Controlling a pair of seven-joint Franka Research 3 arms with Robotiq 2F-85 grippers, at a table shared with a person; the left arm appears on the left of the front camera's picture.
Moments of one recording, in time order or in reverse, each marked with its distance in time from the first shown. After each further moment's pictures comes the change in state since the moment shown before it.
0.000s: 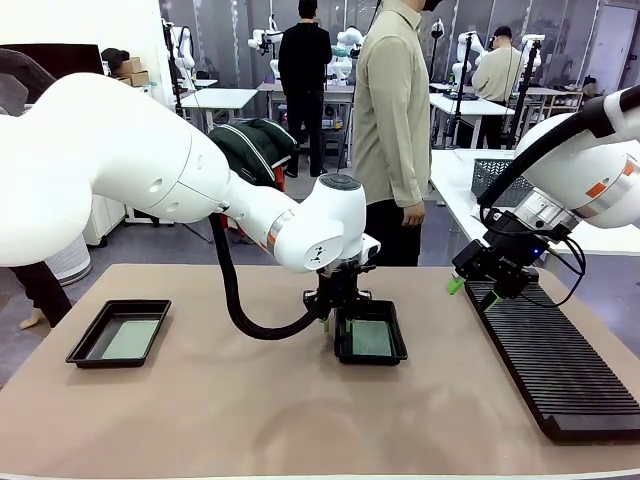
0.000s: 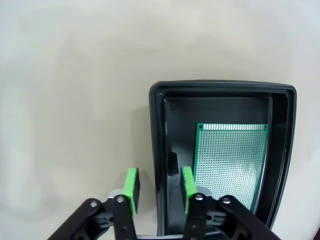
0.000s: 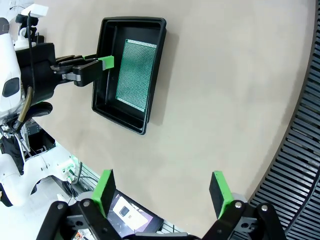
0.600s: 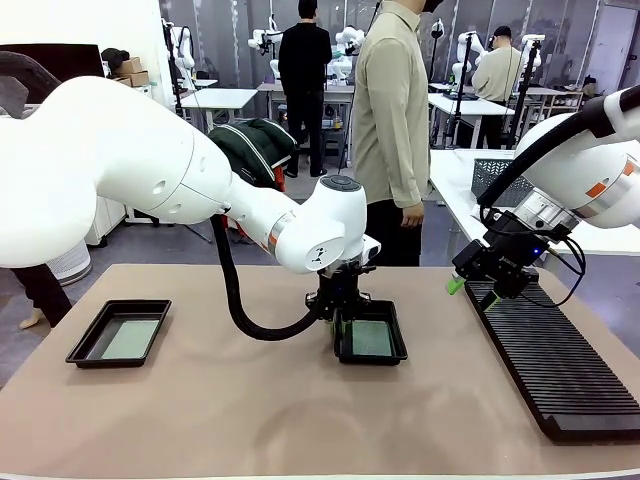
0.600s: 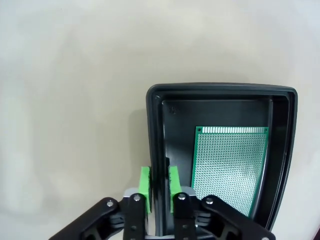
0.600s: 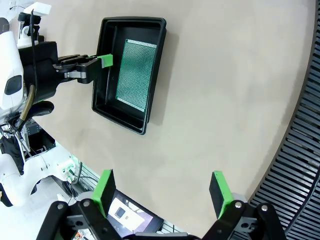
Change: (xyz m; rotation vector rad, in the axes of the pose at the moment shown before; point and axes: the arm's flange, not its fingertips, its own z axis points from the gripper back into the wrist) left arm 0.002 -0.001 -0.003 -0.001 0.002 0.002; right arm 0.000 0.000 0.000 0.000 0.000 0.000
